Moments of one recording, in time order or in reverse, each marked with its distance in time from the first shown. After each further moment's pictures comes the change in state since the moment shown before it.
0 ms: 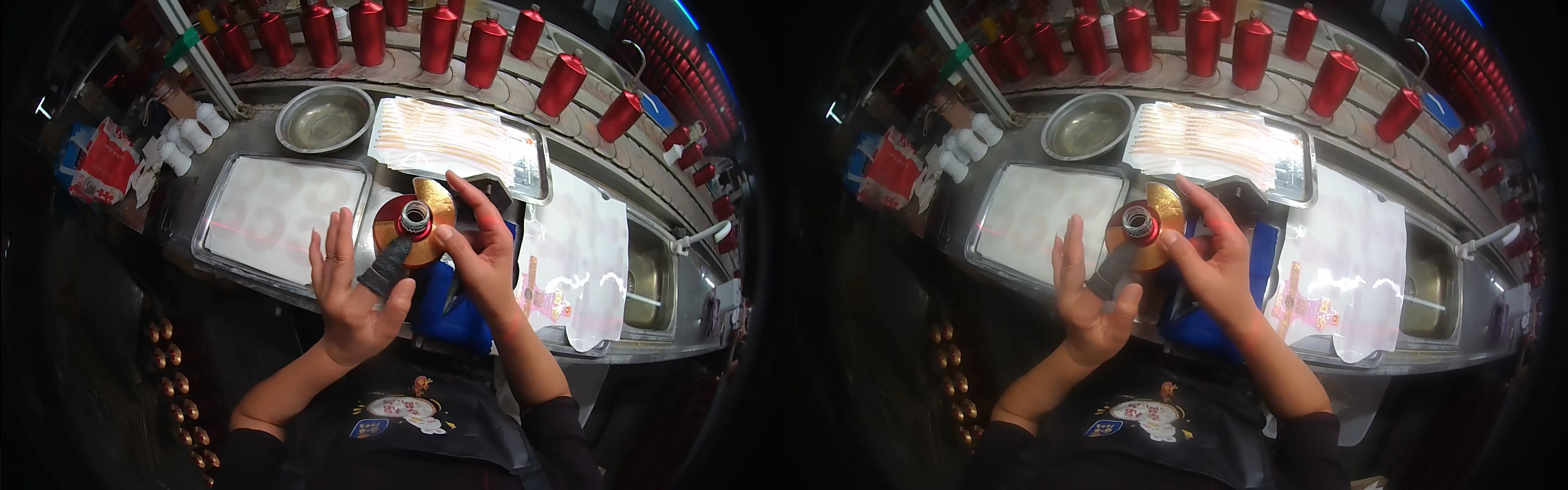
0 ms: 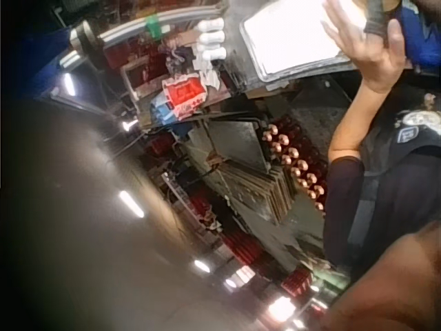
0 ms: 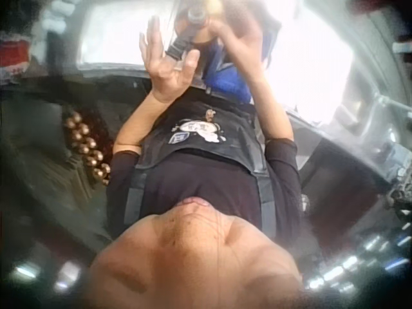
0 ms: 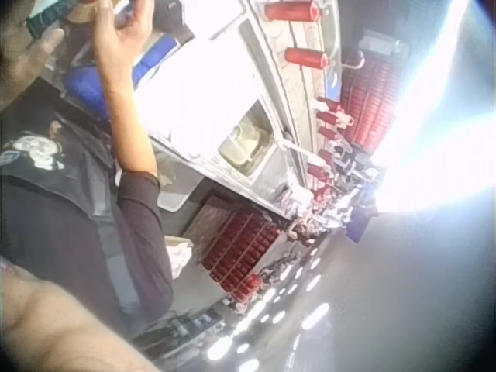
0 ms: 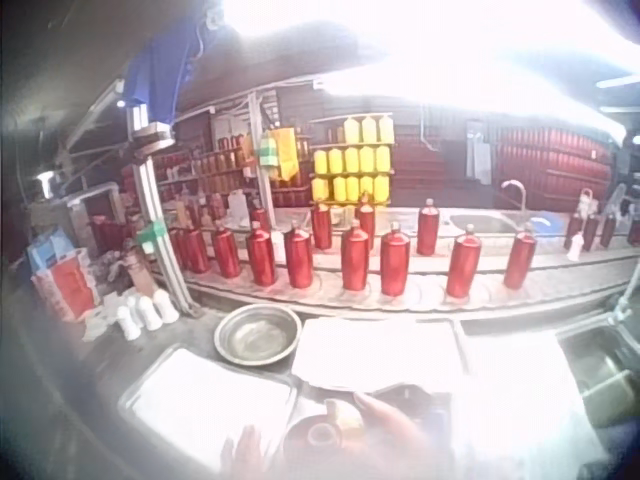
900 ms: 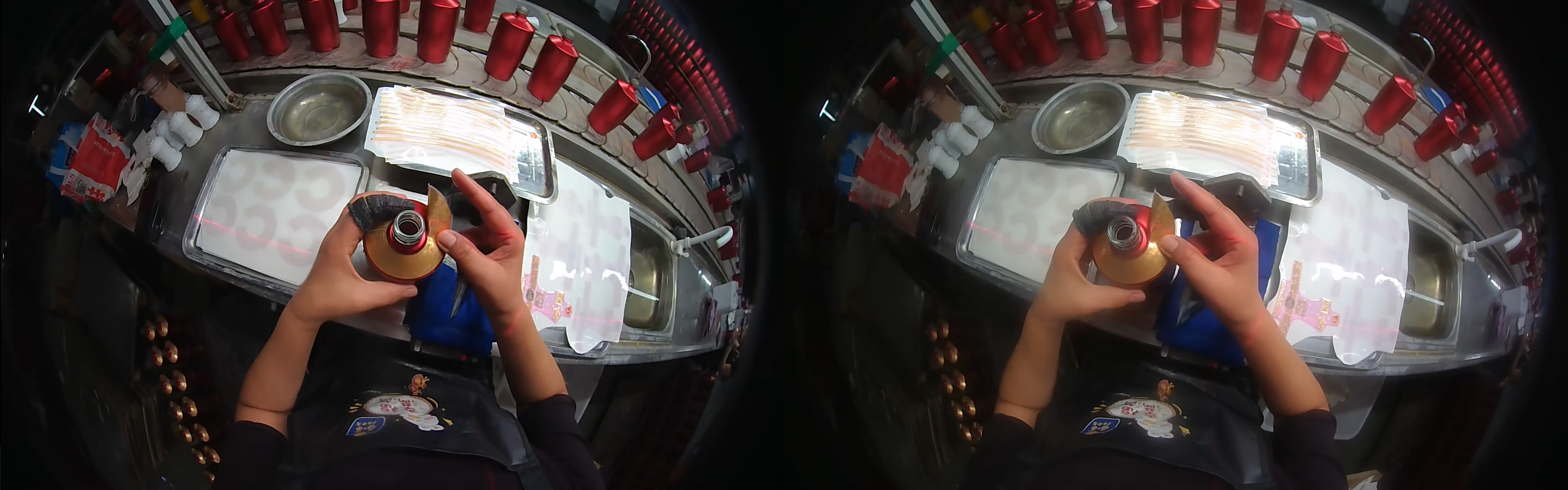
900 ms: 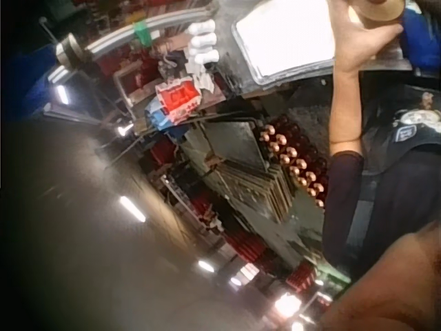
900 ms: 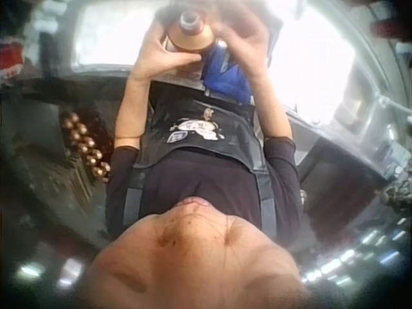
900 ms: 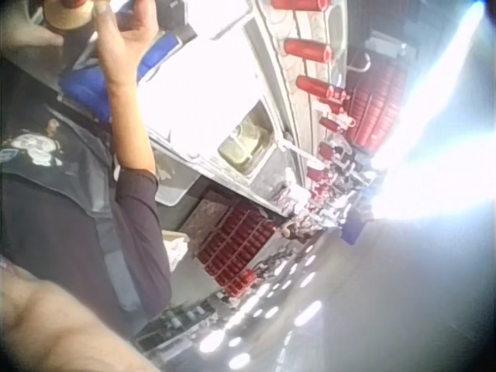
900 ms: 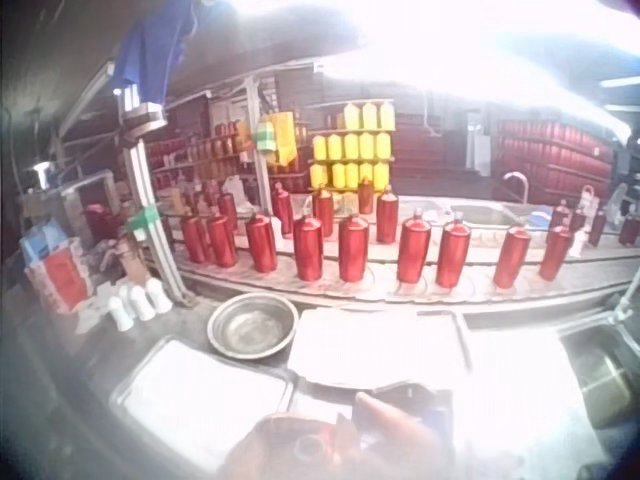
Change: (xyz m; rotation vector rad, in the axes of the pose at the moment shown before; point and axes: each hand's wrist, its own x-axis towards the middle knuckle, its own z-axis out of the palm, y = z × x) left_hand 0.035 -0.051 0.006 -0.821 -0.456 -0.348; right_hand 0.003 0.012 -0.008 0.118 -0.031 0.033
